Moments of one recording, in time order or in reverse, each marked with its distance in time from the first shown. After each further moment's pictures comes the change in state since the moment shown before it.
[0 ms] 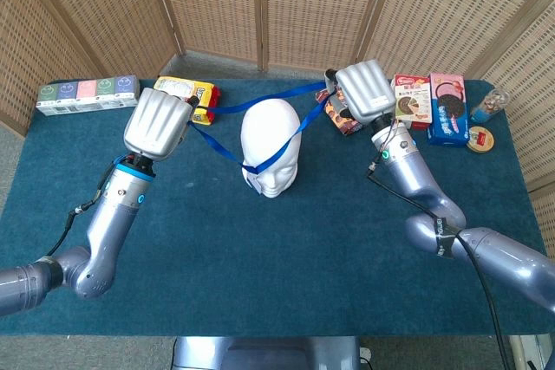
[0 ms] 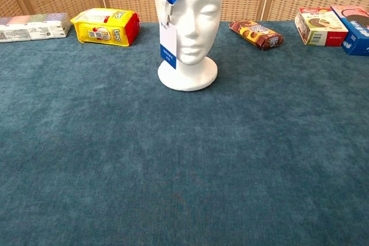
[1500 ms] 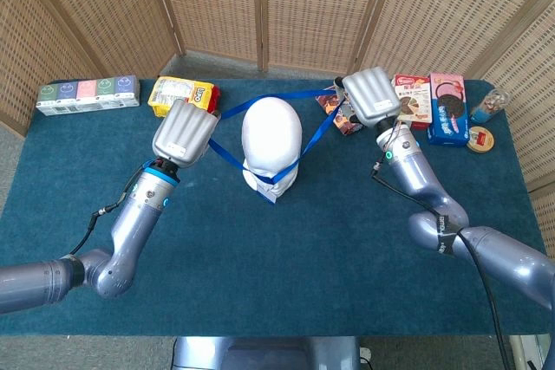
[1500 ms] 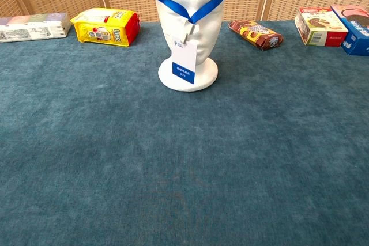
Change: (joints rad) left arm -0.093 -0.057 0.043 0.006 -0.145 -0.049 0.152; right arm 0.002 -0.002 -0.039 0.035 0.060 -0.060 -0.054
